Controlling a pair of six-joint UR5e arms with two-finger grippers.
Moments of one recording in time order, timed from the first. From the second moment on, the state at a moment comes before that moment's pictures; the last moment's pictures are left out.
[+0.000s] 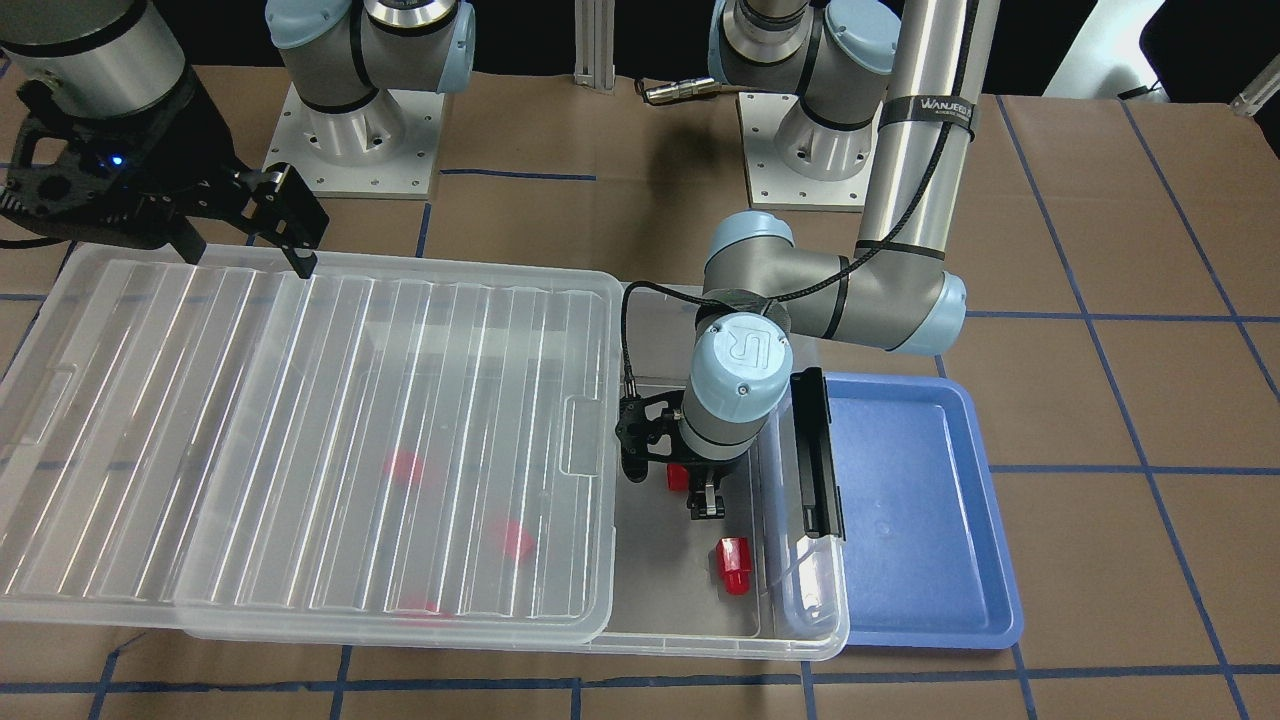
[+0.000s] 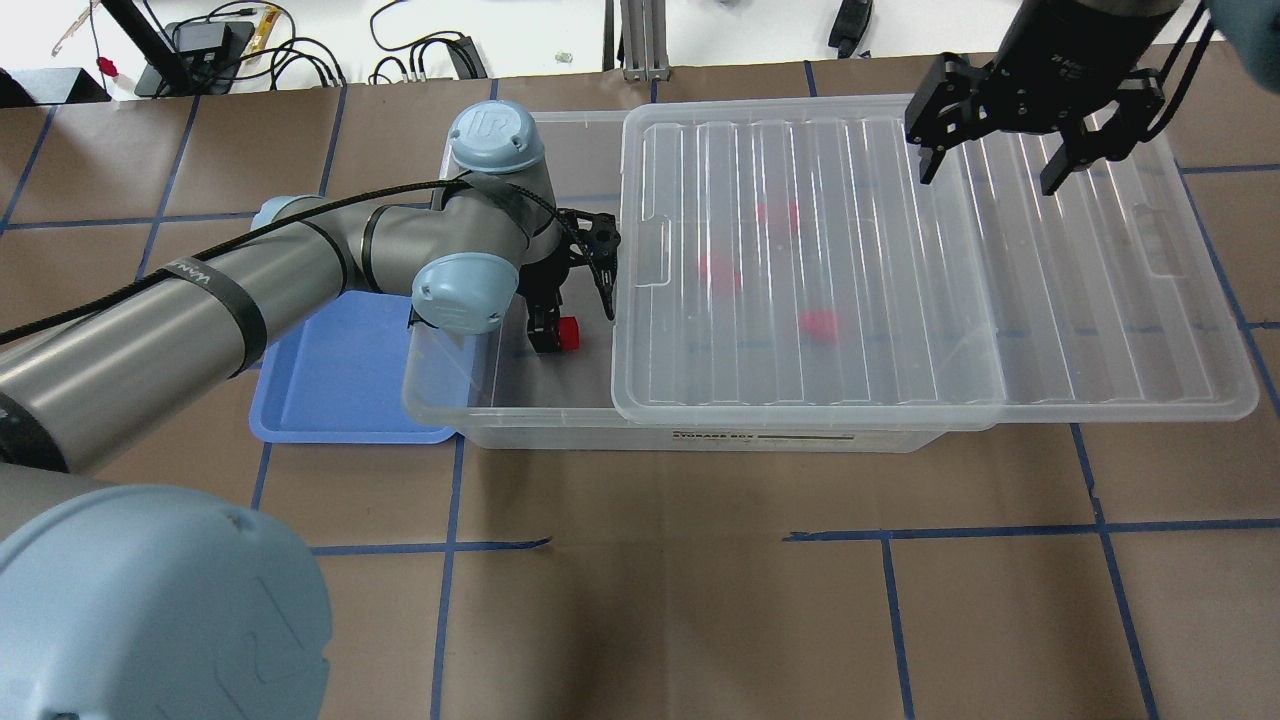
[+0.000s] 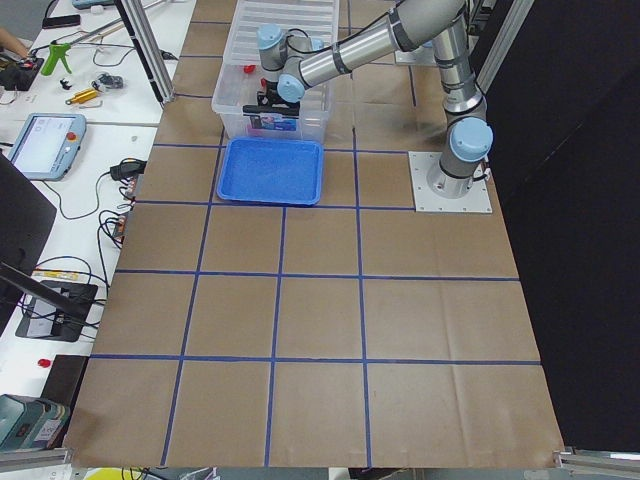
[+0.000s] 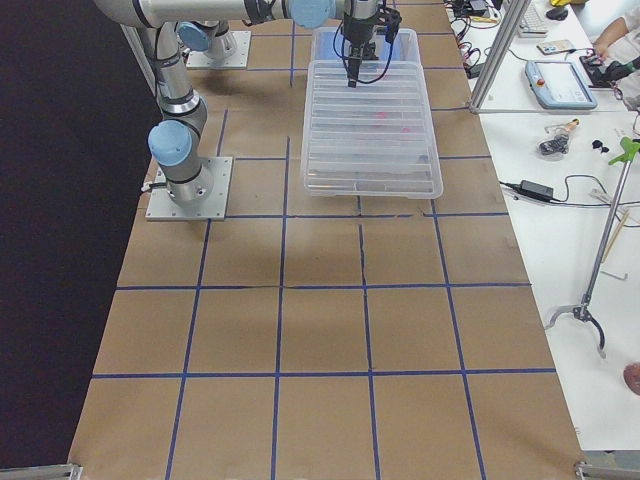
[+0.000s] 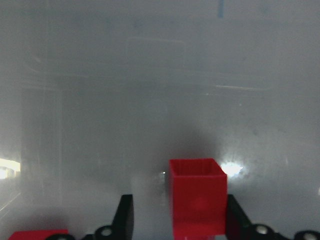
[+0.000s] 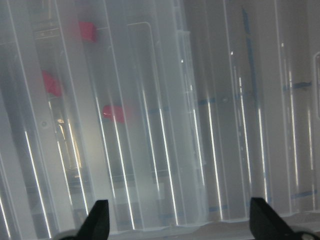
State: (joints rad) left arm -1.76 -2.10 -1.68 -0.99 1.57 1.34; right arm 1.53 -1.53 1.47 -1.51 -1.54 0.11
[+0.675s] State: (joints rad) left arm -1.76 -1.98 -1.64 -1.10 1.57 1.31; right arm 1.54 -1.52 1.47 -1.51 -1.54 0.10
